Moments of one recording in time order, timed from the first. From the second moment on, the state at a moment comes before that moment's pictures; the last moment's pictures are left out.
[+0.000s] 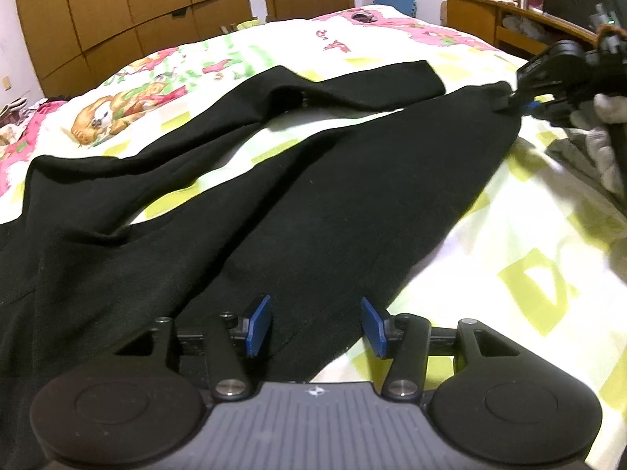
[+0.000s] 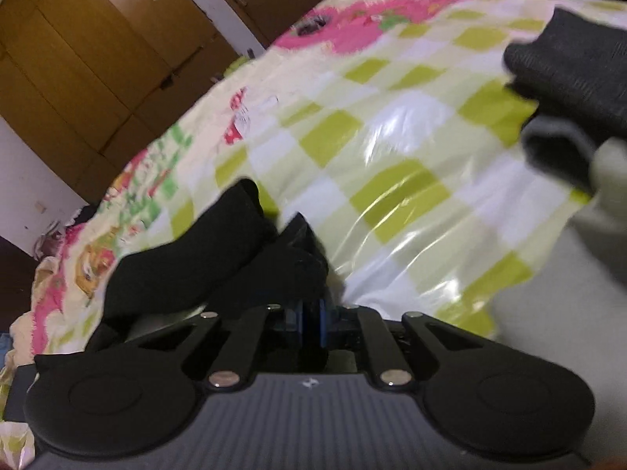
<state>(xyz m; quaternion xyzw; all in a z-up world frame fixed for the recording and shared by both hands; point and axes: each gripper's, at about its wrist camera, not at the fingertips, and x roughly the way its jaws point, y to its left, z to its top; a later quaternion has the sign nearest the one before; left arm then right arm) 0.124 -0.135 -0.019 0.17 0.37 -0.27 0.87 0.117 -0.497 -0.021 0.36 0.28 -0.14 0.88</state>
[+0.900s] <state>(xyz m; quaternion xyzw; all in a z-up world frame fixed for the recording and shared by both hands) 0.195 0.043 0.018 0.22 0.32 -0.17 0.90 0.221 -0.312 0.041 0.02 0.34 0.06 0.94</state>
